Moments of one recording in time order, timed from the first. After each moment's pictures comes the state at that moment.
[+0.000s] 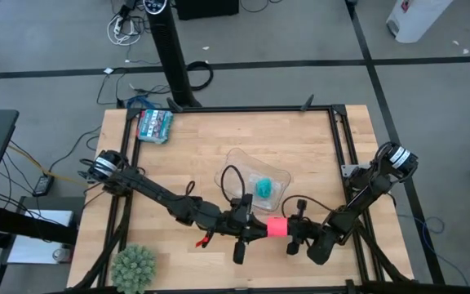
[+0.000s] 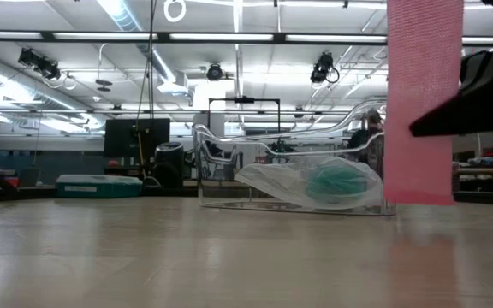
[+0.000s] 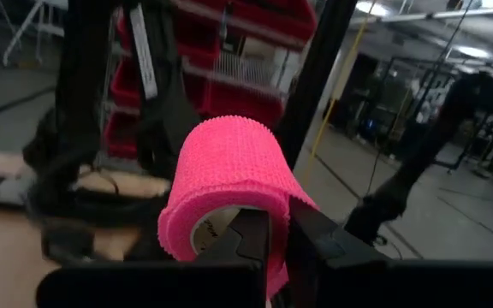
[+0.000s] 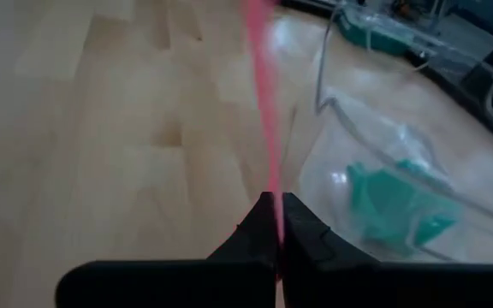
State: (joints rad) left arm -0.43 1.86 1.28 0.64 -0.25 -0.29; right arm 0.85 1.67 0.67 0.13 1.07 0.52
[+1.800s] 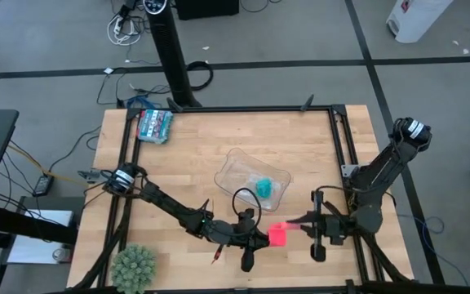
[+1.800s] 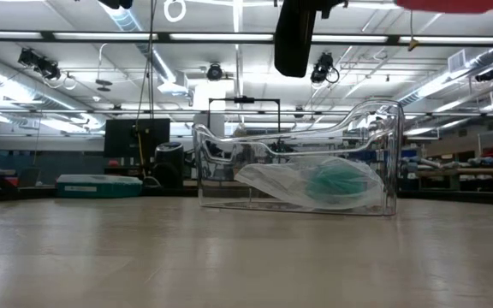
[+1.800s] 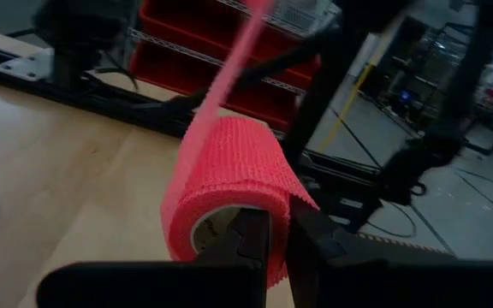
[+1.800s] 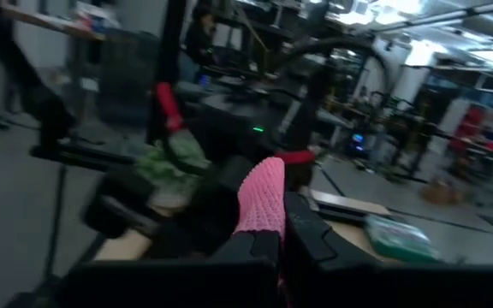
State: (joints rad) left arm -0.46 2.07 1.28 0.69 -0.34 -0.43; right arm 0.93 1.27 0.67 0.71 0.97 -0.31
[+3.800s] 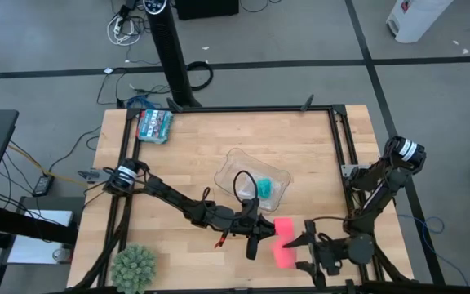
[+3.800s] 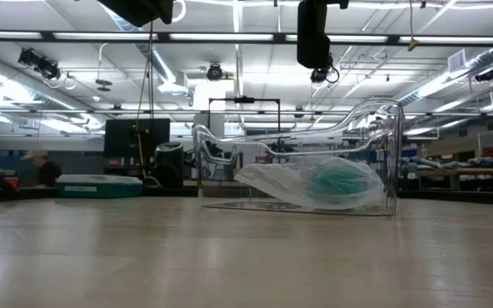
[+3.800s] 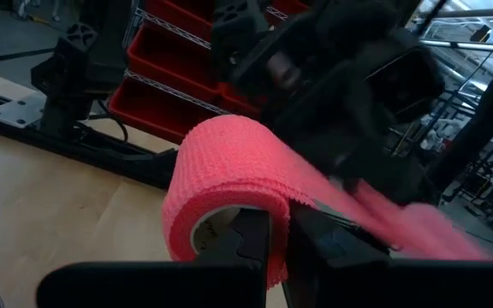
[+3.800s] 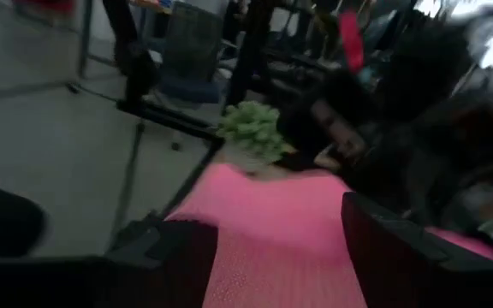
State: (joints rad) left arm -0.38 2.07 1.28 0.85 -0.25 -0.45; right arm 1.05 1.57 0.72 0.81 0.94 -0.28
